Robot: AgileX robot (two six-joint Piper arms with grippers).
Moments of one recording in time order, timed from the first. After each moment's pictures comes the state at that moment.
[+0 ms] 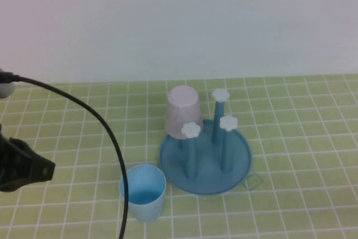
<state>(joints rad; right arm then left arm) -0.01 -0.01 -0.21 0.05 0.47 -0.06 -0.04 1.04 -0.99 -0.49 1.13 0.38</state>
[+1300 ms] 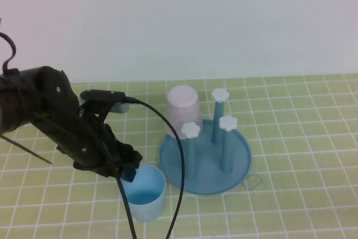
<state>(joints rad) -0.01 -0.01 -0.21 0.05 0.47 -0.06 -0.31 1.66 -1.14 -0.34 0.85 0.27</state>
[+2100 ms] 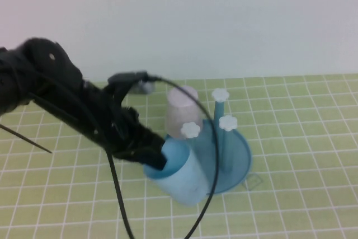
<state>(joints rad) -0.01 0.02 -0.37 0.22 0.58 -0.37 -0.31 1.62 -1.25 -0.73 1.09 0.57</state>
